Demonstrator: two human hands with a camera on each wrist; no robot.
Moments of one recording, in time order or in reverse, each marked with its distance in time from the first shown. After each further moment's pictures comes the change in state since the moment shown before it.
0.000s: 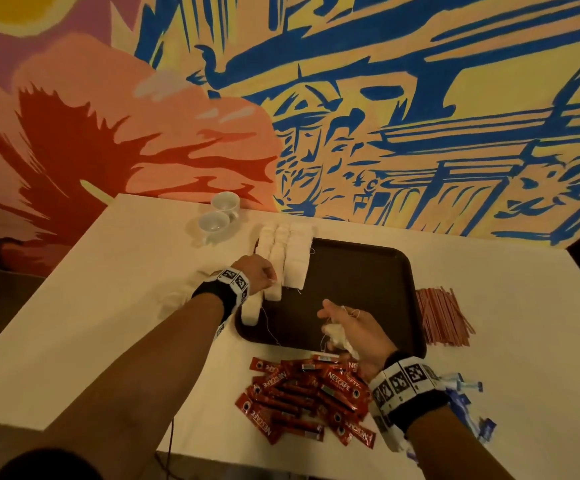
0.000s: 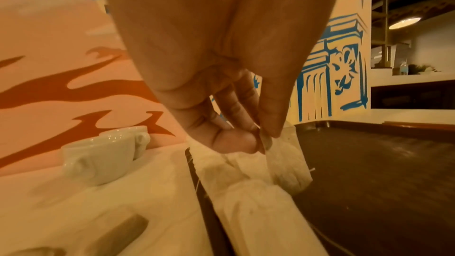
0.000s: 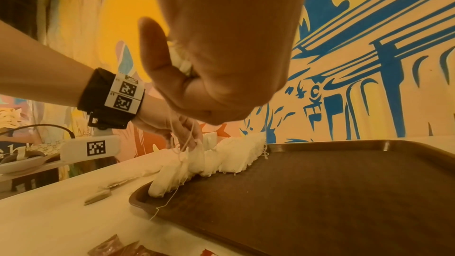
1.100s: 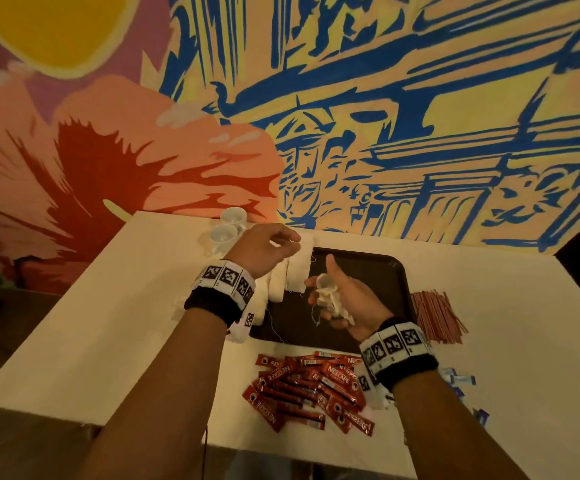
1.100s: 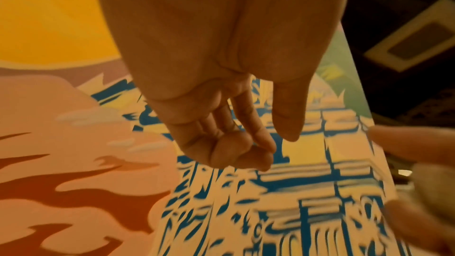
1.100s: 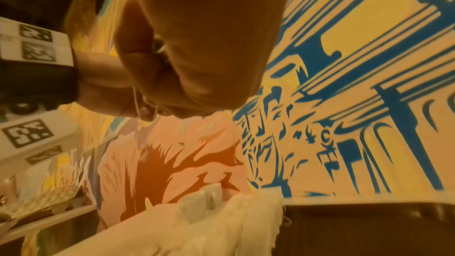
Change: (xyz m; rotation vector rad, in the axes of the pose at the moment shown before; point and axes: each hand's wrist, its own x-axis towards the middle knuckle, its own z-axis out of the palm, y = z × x) left_hand -0.096 0.069 -0.067 -0.490 0.274 0.283; right_hand -0.049 -0.055 0.017 0.051 -0.195 -0.170
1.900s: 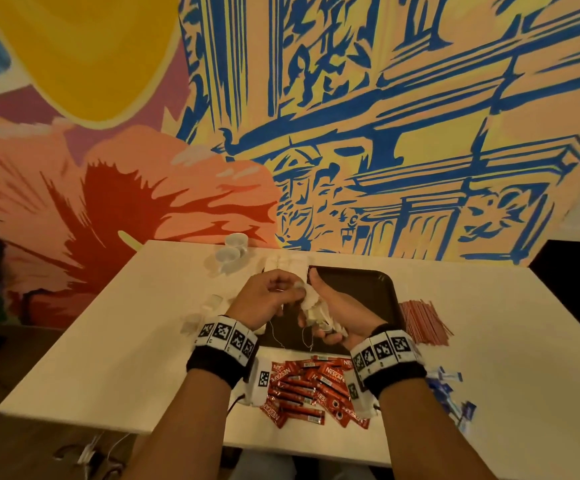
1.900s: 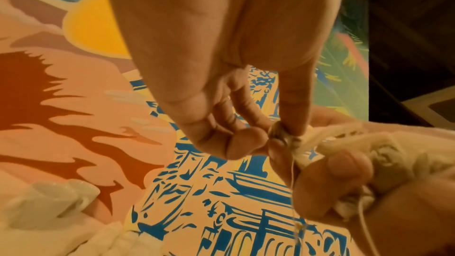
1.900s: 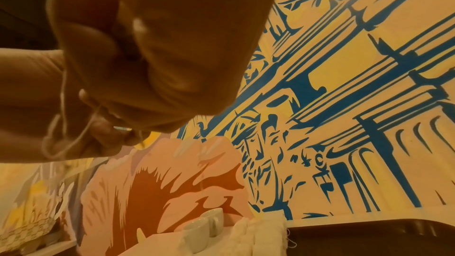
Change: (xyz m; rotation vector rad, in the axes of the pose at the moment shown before) left_hand -0.115 0.030 0.025 -0.391 0.003 -0.057; right_hand -0.061 0.006 0.024 -0.059 -0.158 -0.042
